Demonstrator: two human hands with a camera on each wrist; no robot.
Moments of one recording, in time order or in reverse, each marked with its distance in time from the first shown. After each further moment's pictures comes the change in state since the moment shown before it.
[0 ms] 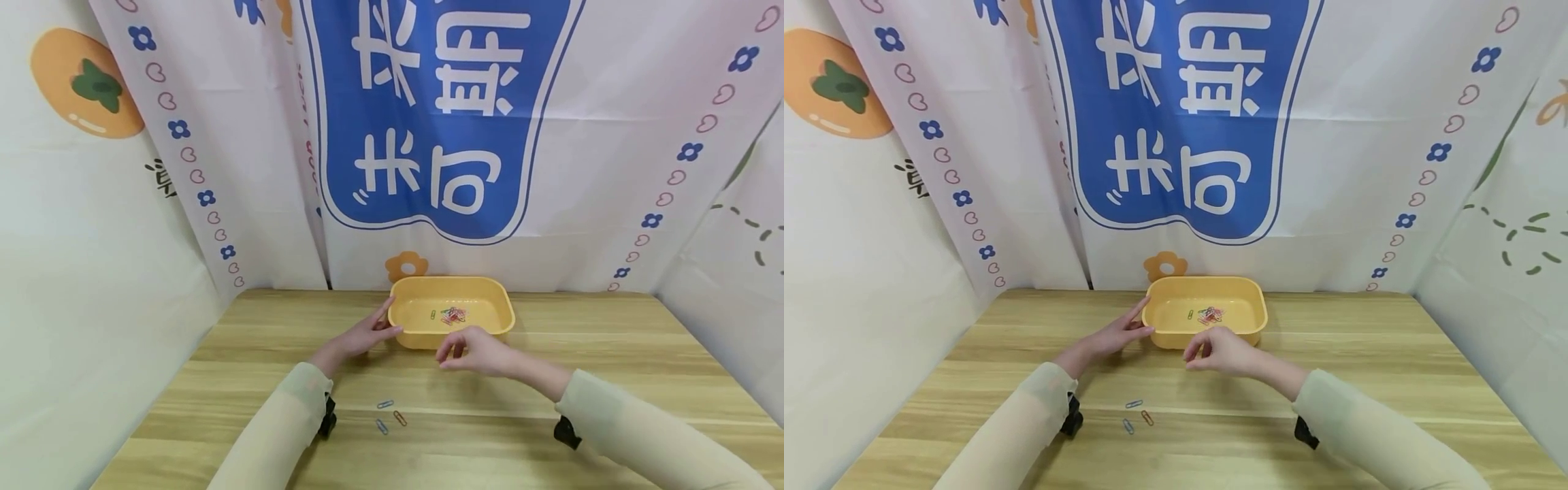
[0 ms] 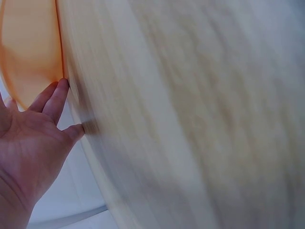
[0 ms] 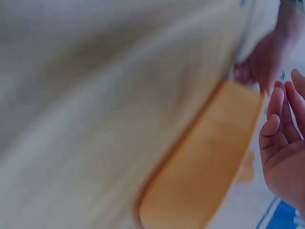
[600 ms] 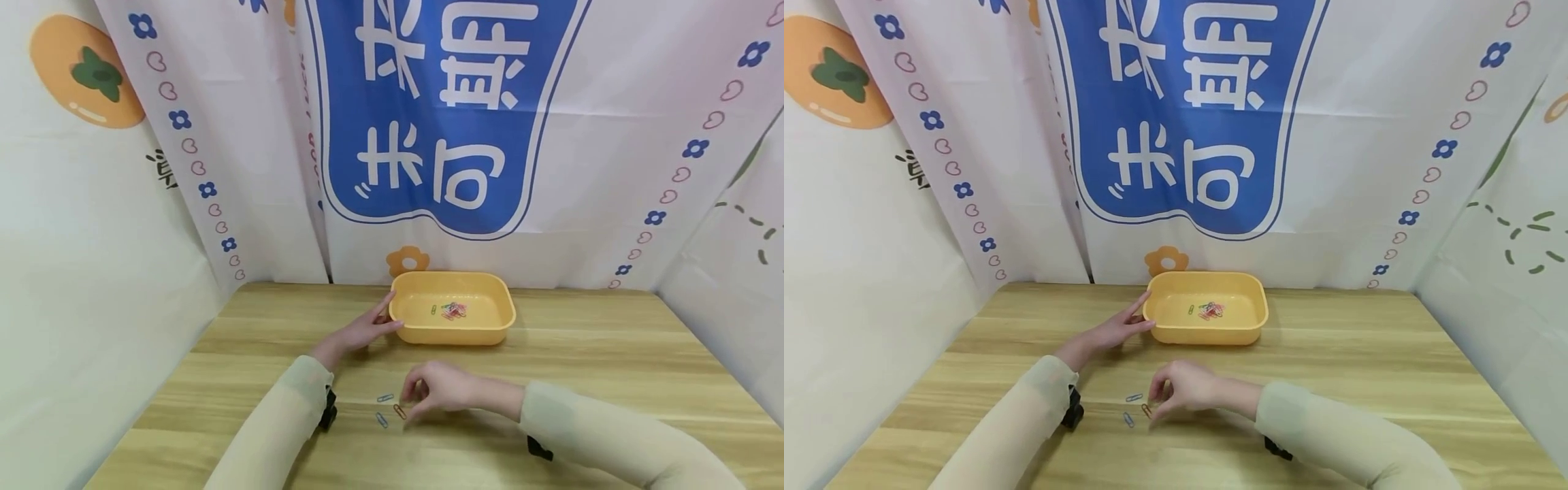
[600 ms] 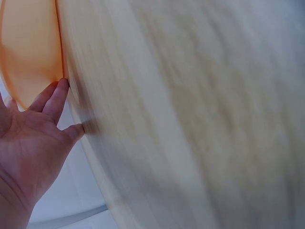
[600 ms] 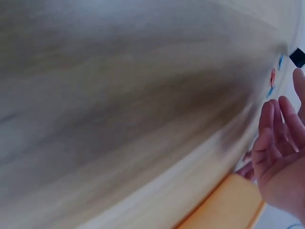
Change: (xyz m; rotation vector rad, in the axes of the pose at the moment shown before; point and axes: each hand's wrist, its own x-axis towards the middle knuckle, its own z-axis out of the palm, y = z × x) left_hand -0.002 0.000 -0.002 0.002 -0.006 0.005; right_hand 0.015 -0.015 0.073 -0.041 -0.200 -0.038
